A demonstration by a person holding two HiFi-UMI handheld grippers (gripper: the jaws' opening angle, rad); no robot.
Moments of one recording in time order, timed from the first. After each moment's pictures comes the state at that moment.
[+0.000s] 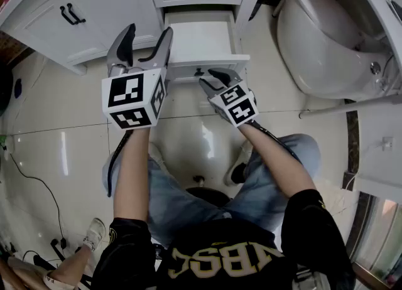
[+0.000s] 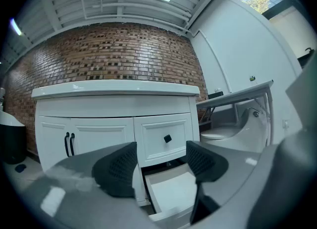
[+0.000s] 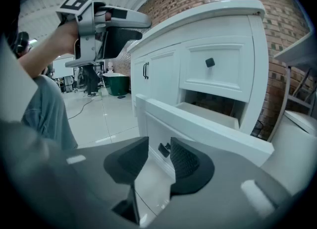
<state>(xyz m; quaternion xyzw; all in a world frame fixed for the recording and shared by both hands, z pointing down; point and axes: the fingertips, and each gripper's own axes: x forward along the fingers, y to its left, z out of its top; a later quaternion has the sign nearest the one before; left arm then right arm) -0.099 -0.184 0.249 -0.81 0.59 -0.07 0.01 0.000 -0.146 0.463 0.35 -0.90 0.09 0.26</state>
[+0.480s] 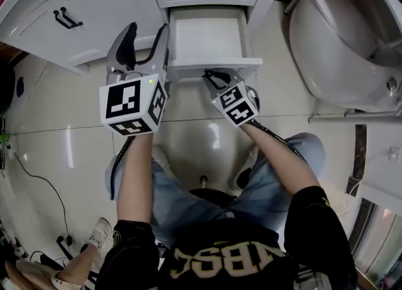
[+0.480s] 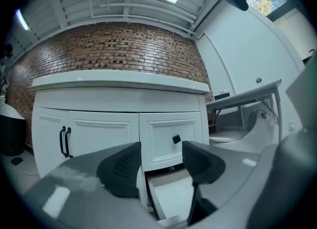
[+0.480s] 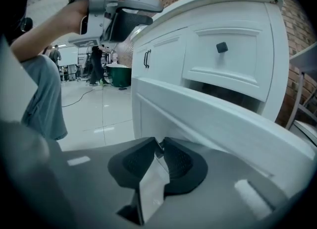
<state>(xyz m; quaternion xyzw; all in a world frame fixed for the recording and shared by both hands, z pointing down) -0.112 -0.234 0.262 -0.80 0.59 -0.03 0.00 -0.012 -0.200 0.505 0.33 -0.89 0.04 0.30</state>
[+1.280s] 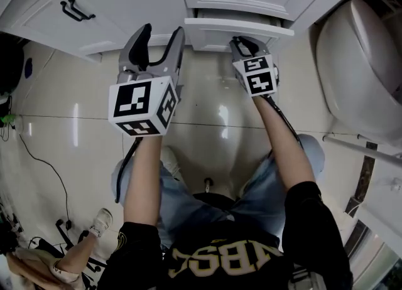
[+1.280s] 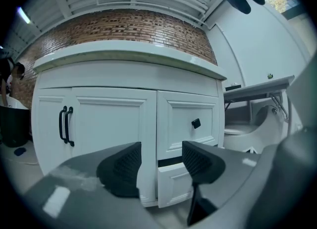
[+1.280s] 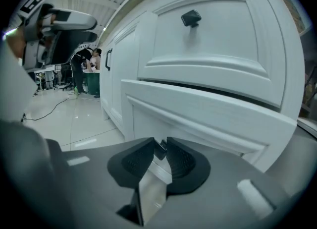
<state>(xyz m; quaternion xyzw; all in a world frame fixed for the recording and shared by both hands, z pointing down) -0.154 -0.291 0.312 -0.79 0.61 -0.06 -0.05 -0.010 -0.359 0.497 0.43 -0.86 0.07 0.25</state>
